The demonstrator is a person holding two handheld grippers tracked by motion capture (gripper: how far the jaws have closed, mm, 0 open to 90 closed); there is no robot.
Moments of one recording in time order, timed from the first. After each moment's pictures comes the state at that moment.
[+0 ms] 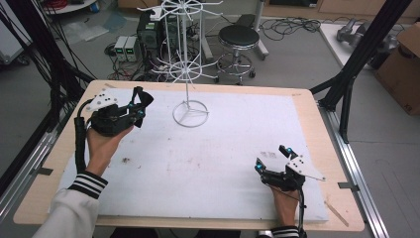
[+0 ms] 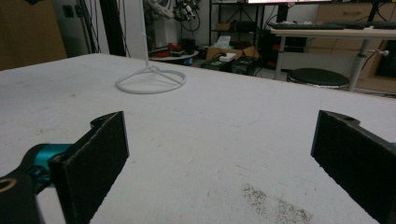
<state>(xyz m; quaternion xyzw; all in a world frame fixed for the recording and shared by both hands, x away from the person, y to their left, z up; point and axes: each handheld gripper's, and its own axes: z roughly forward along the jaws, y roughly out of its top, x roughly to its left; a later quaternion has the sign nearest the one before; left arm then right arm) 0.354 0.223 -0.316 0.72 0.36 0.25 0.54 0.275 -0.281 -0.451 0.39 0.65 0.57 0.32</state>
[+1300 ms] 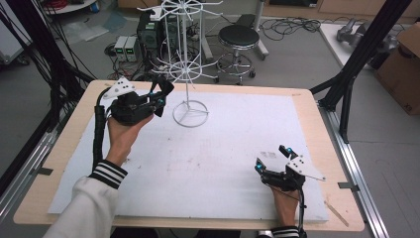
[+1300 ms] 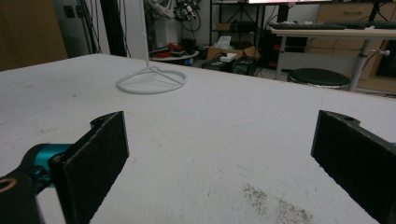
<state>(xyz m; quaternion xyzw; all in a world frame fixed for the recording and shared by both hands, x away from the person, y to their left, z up) 0.371 0.175 -0.295 0.70 0.33 0.22 0.59 0.275 -0.282 -0.451 0.39 0.65 0.57 0.32</state>
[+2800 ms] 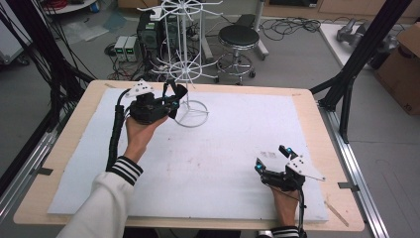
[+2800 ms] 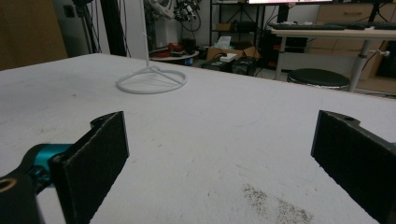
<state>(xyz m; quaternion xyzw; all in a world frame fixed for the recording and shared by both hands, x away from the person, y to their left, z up) 0.396 0.148 -0.323 0.72 0.34 0.19 0.58 0.275 -0.281 -0.451 0.39 0.65 0.57 0.33</state>
